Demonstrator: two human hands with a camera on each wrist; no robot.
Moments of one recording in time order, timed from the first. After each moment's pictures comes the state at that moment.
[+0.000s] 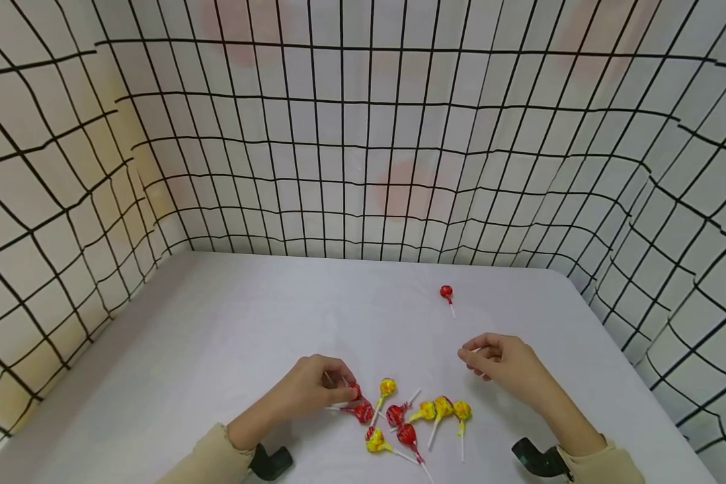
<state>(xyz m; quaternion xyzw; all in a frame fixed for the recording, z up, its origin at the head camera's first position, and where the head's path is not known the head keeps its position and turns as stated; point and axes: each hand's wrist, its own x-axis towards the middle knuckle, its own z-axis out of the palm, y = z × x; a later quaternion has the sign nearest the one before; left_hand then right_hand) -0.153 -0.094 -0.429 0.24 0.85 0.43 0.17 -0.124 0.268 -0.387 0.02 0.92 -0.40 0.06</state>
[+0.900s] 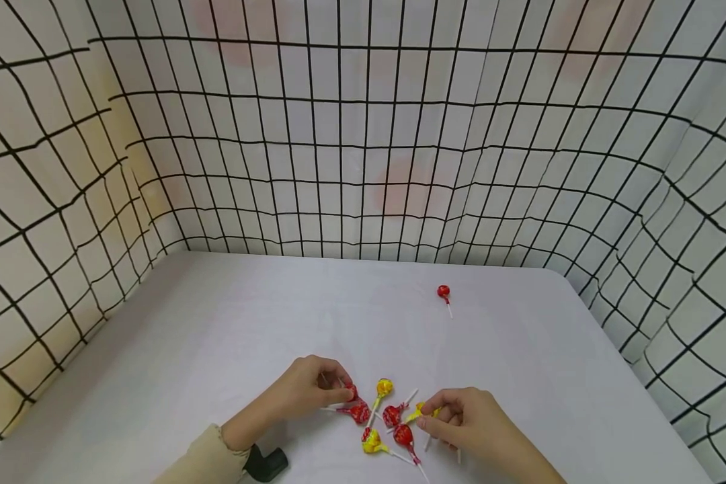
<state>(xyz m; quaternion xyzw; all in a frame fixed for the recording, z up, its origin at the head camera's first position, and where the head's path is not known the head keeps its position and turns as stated) -0.154 -0.096 -0.426 0.24 0.85 0.43 0.18 -0.063 0.208 -0.394 -0.03 0.88 -0.44 0.17</state>
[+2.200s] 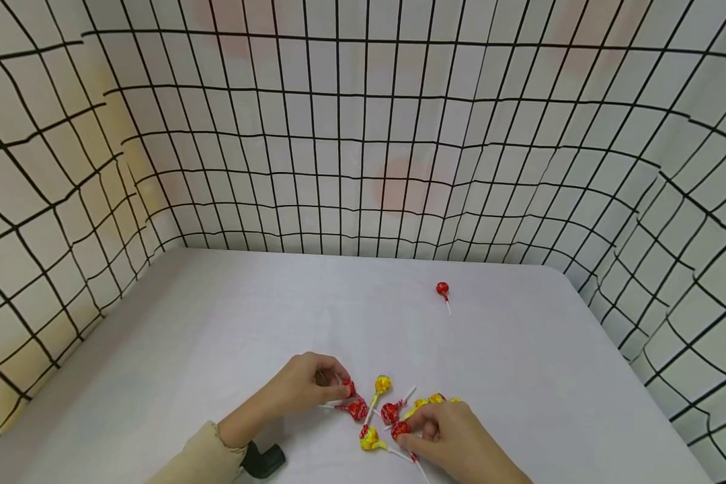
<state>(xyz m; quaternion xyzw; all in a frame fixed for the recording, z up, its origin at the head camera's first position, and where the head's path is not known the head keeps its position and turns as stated) -0.152 -0.095 -0.423 0.24 0.85 0.43 0.18 -0.057 0.185 -0.417 -0.02 0.91 -0.39 0.15</state>
